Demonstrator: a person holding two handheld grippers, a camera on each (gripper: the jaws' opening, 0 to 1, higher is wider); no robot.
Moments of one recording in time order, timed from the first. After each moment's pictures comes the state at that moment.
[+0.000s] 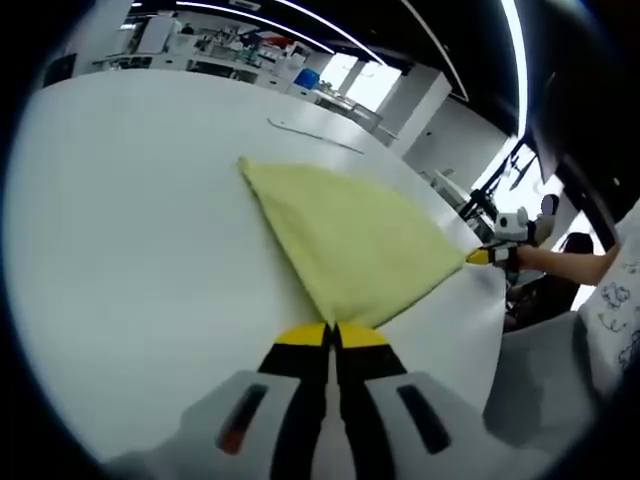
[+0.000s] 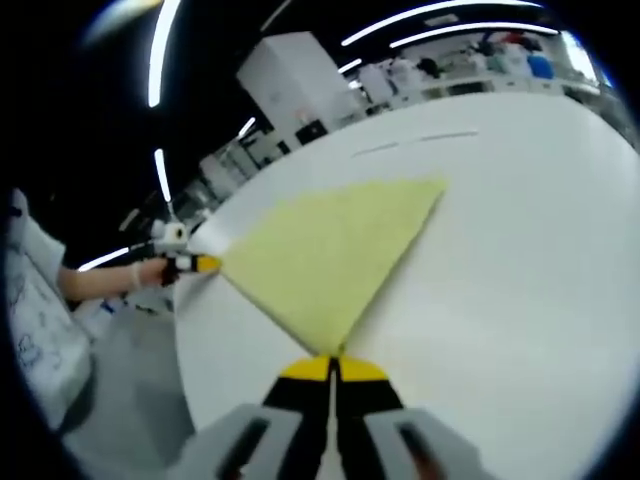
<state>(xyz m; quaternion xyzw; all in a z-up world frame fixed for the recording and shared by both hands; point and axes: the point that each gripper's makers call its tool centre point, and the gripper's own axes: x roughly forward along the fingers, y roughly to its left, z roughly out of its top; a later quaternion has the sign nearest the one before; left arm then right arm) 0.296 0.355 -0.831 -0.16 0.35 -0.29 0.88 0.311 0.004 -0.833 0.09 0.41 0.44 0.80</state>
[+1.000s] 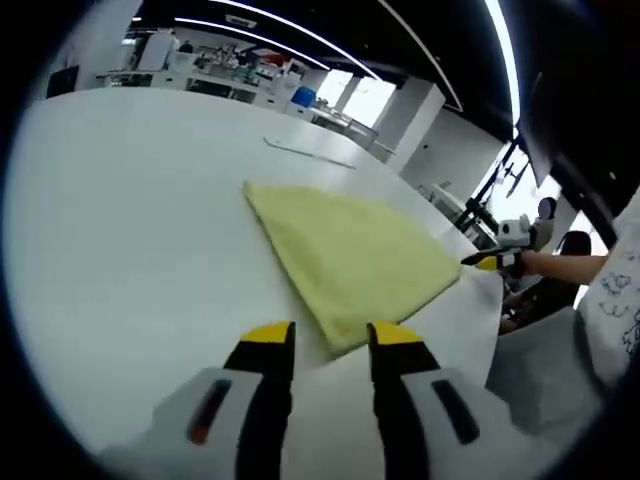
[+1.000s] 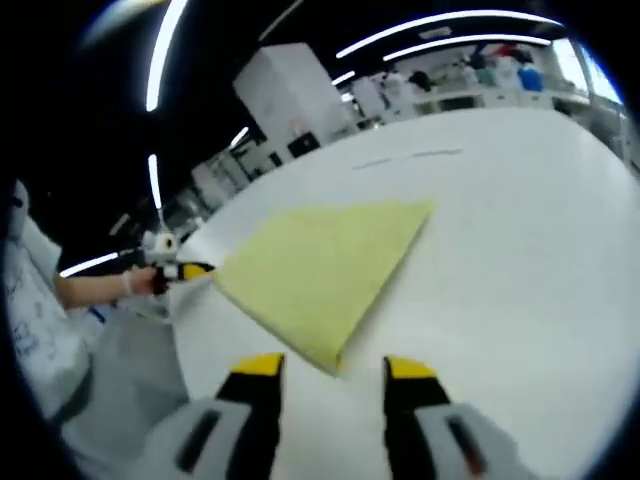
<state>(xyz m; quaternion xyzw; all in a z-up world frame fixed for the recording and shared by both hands) 0.285 0.370 -0.811 -0.16 0.30 -0.27 0.90 0.305 -0.011 -0.804 0.07 0.36 0.40 0.84</state>
